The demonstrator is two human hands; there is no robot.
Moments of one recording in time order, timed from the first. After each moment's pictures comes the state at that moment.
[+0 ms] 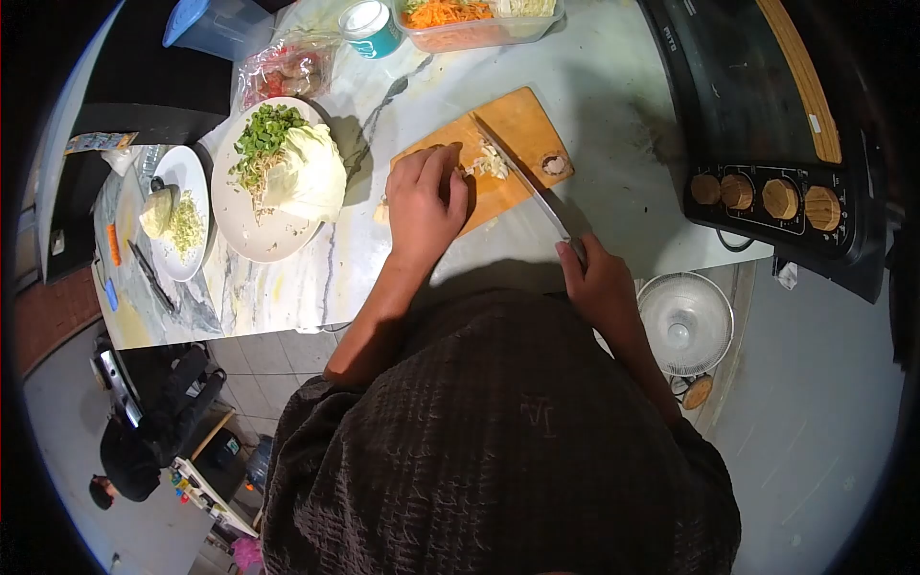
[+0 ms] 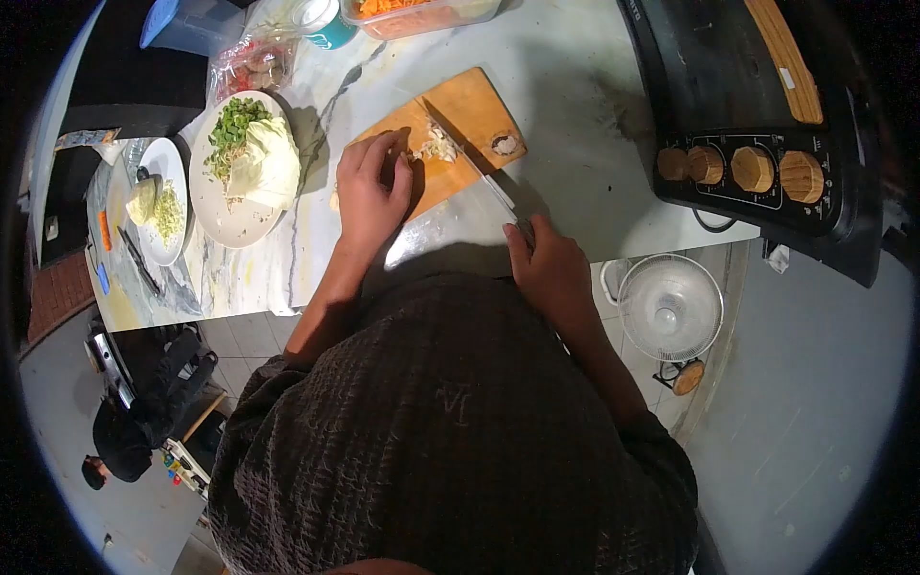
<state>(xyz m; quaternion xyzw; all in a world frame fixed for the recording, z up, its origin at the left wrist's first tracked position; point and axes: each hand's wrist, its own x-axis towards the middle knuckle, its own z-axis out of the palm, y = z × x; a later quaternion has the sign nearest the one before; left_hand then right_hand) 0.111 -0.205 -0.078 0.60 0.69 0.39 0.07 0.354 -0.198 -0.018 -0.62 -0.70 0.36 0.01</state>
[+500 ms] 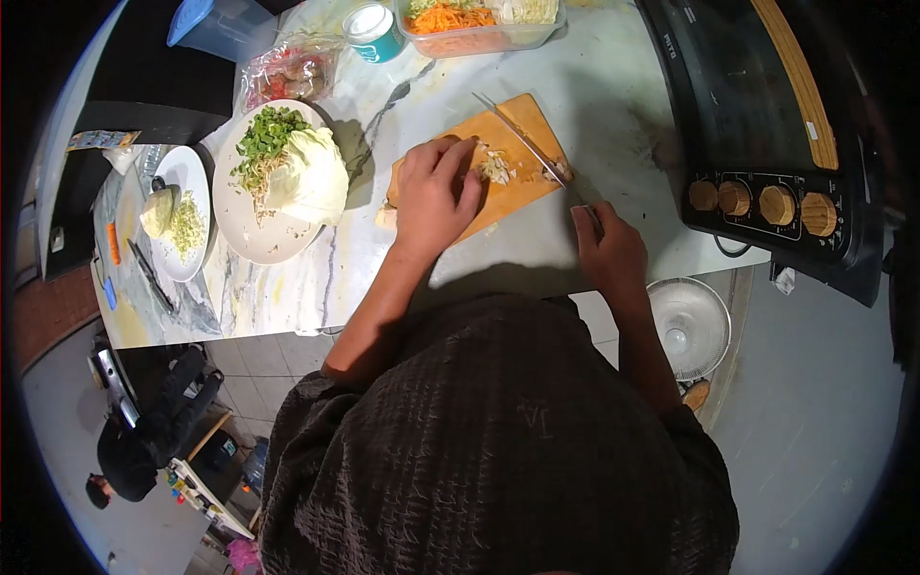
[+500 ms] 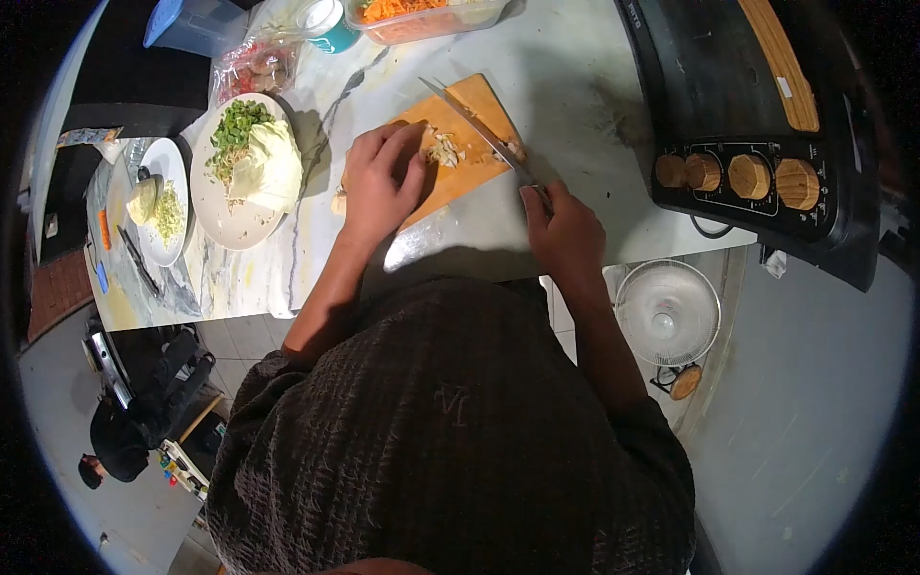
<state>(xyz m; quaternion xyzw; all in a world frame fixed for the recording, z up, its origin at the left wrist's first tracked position) 0.112 -0.191 -0.074 0.62 0.68 0.38 0.09 0.358 -0.163 -0.041 -0.63 -0.72 0.27 0.08</state>
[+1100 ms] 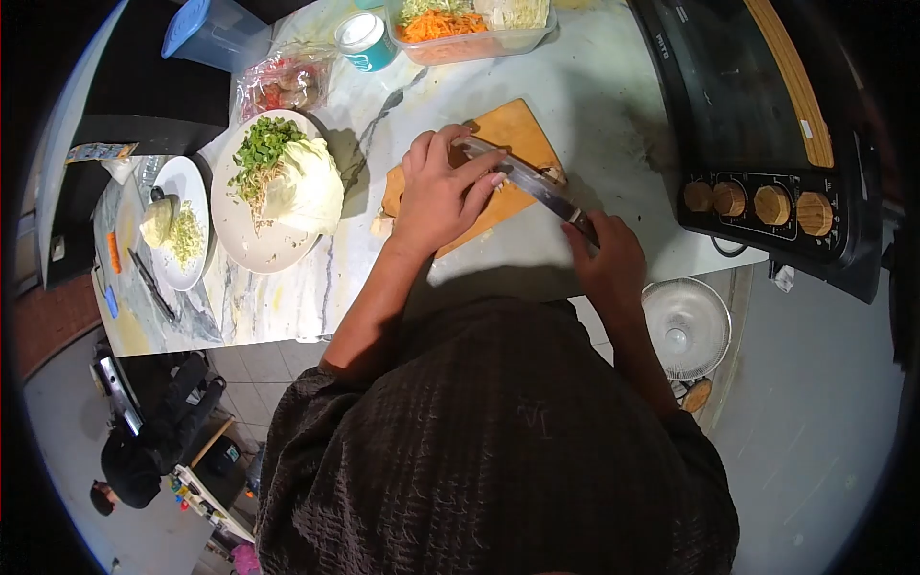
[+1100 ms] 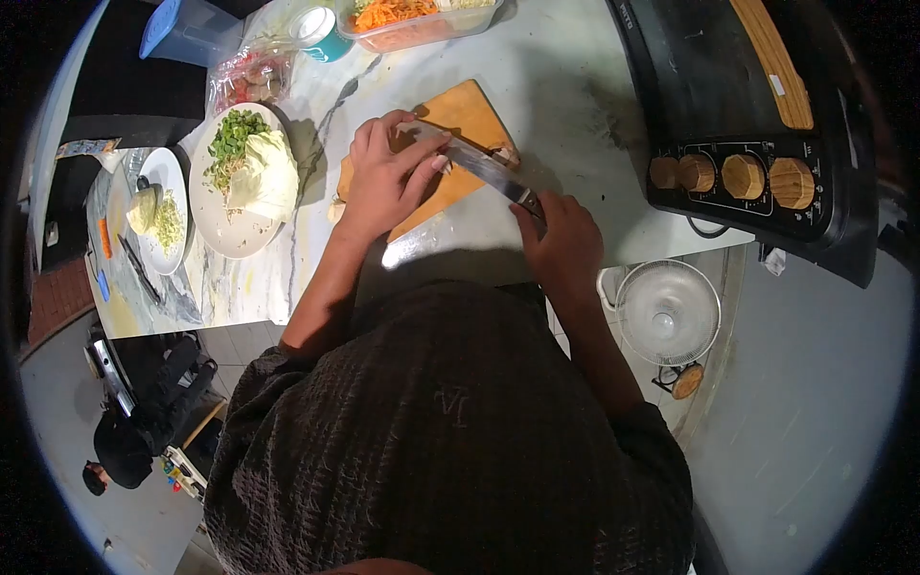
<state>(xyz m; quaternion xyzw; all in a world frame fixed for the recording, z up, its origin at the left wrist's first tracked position) 0.111 -0.175 -0.060 0.71 0.62 0.33 0.09 0.361 -0.173 -0.038 -0.57 -0.79 0.16 0.15</state>
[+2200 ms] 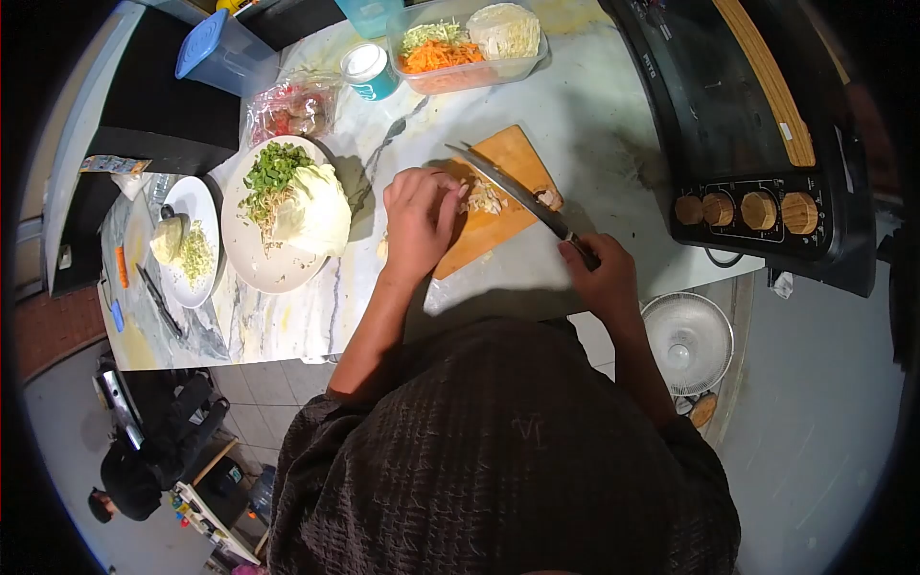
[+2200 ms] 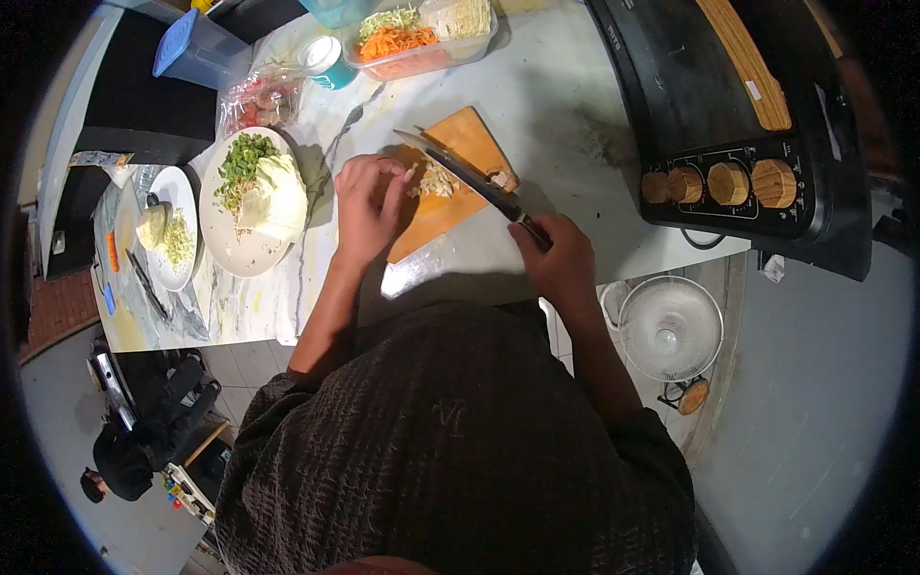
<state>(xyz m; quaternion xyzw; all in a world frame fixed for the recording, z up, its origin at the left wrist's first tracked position) 0.097 -0.185 -0.064 0.64 0.64 0.42 0.08 0.364 -0.169 -0.039 -0.59 -0.72 0.31 0.18</state>
